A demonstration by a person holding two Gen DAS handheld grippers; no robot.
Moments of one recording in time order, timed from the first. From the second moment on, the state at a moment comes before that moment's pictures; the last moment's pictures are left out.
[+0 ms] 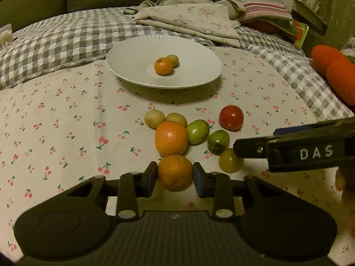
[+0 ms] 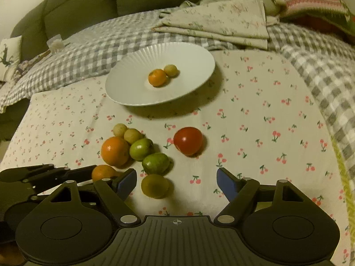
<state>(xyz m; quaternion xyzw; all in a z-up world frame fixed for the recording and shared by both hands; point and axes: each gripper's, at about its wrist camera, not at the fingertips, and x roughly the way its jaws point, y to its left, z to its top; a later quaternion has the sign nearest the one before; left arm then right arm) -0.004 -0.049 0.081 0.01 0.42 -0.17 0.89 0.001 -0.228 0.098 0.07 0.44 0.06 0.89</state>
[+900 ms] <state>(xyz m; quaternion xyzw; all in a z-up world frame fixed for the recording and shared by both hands) 0.001 -0.025 0.101 -0.02 0.42 -0.13 0.90 0.008 -0.223 0.094 0.10 0.46 0.10 0.88</state>
